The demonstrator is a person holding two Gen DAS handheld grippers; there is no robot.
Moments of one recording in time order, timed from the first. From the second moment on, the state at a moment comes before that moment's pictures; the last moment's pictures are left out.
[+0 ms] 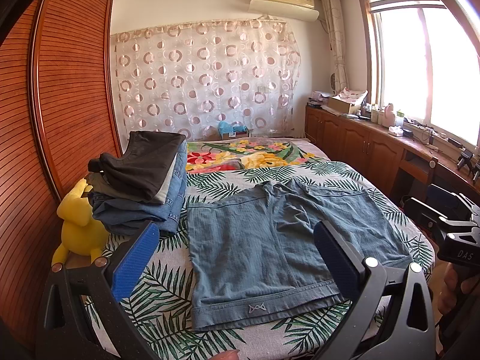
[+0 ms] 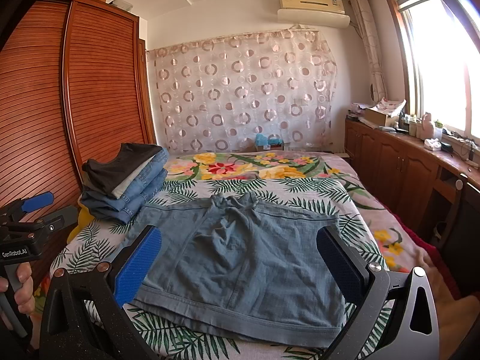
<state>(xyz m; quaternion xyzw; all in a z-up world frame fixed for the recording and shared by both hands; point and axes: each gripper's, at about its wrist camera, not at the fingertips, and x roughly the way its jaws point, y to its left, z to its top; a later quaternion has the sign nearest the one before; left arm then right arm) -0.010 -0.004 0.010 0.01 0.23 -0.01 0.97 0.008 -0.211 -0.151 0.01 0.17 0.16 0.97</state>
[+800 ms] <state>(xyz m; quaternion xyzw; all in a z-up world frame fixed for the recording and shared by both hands) 0.015 0.017 -0.032 0.00 0.29 -0.01 0.96 0.018 -0.219 -0.163 -0.01 0.21 0.16 0.96</state>
